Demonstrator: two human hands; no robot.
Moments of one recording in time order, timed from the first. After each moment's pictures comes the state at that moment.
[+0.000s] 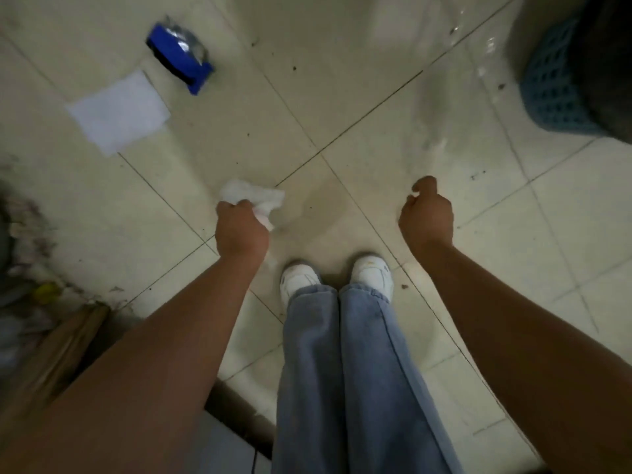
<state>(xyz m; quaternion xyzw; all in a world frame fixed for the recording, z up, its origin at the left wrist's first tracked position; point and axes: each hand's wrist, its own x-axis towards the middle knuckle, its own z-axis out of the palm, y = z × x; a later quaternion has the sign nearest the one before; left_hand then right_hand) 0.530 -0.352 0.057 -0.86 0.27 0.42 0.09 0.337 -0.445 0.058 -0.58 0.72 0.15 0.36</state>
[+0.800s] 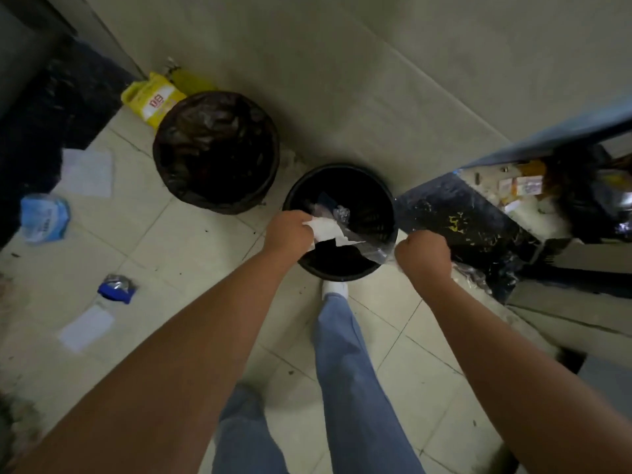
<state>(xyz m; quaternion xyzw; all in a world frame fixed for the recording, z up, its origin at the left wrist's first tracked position) 0.255 -0.706 0.400 -0.73 0.44 0.52 -0.05 0.082 -0.696 0.427 -0.42 0.83 0.11 0.36</state>
